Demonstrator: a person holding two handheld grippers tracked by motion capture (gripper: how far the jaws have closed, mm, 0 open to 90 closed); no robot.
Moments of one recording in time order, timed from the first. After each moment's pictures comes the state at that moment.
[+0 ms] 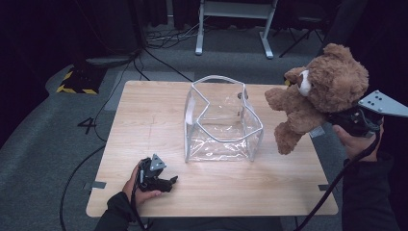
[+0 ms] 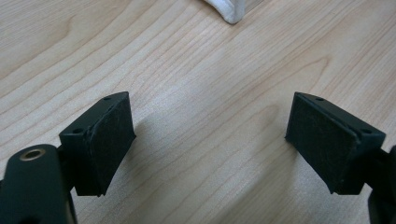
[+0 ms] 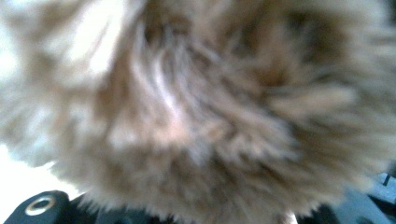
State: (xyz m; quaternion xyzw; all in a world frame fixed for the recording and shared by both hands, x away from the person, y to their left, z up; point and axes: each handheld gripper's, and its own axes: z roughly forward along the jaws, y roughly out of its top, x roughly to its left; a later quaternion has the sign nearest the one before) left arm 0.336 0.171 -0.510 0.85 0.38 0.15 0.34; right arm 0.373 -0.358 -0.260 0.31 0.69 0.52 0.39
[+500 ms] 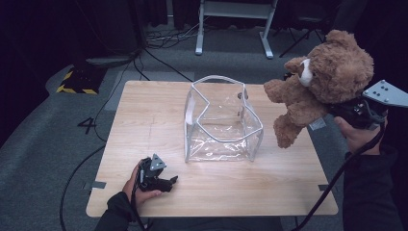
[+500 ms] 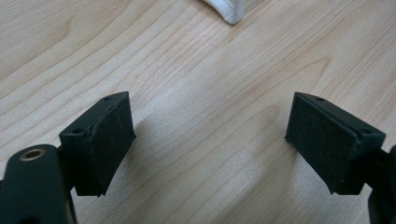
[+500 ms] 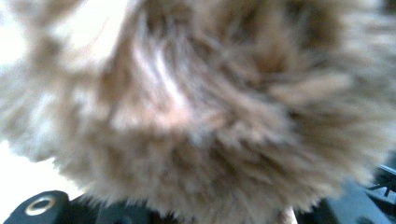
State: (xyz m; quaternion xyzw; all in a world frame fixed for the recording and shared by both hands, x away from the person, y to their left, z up) left arm 0.336 0.171 -0.510 0.85 0.38 0.15 0.34; right arm 0.374 -0.348 -0.234 0.30 0.69 0.53 0.40
